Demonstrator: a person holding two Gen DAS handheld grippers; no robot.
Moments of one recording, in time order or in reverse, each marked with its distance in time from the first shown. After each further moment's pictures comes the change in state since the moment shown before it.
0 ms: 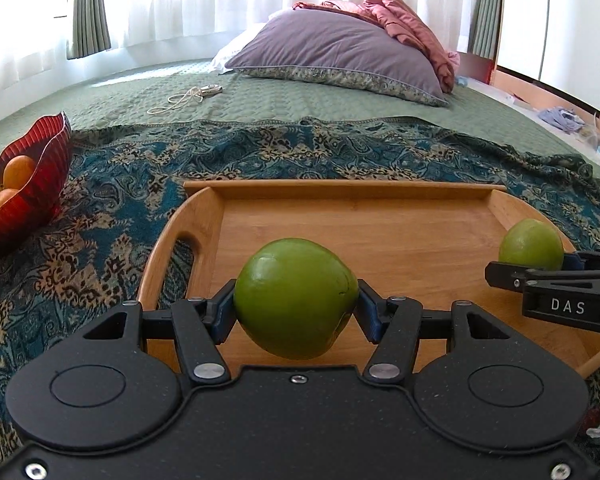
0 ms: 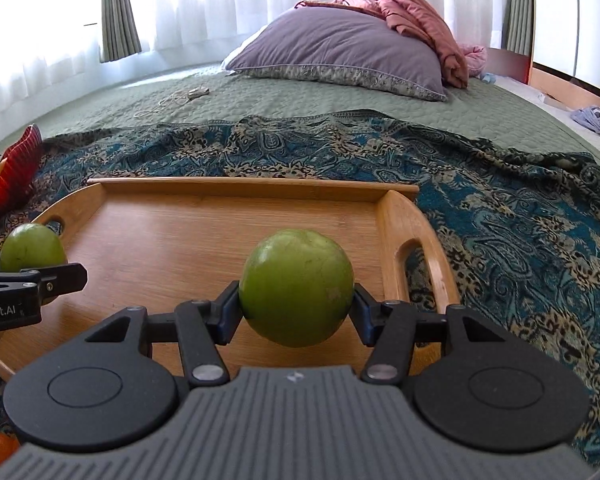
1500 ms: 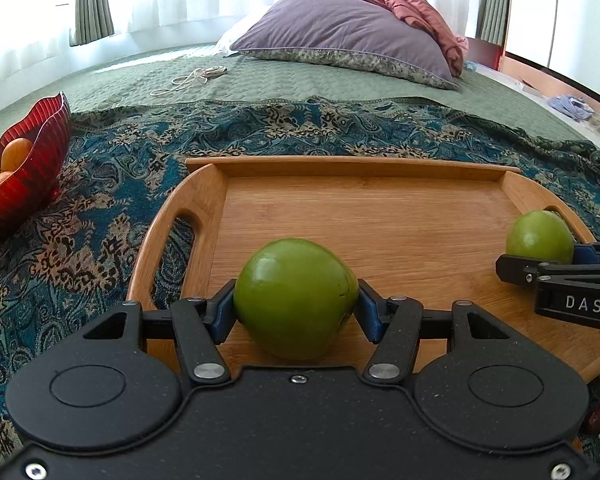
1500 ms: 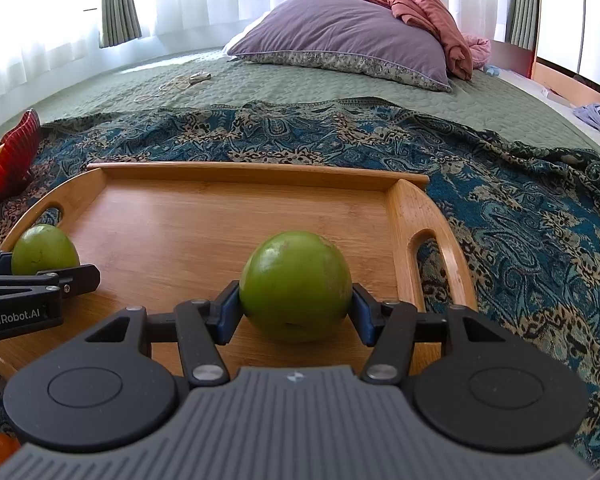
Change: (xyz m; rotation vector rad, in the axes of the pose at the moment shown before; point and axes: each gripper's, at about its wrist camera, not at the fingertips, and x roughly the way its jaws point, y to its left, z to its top) left arm 0.015 -0.001 -0.008 0.003 0.049 0.021; right arm 0.006 0.008 0.000 -0.016 0.039 -0.011
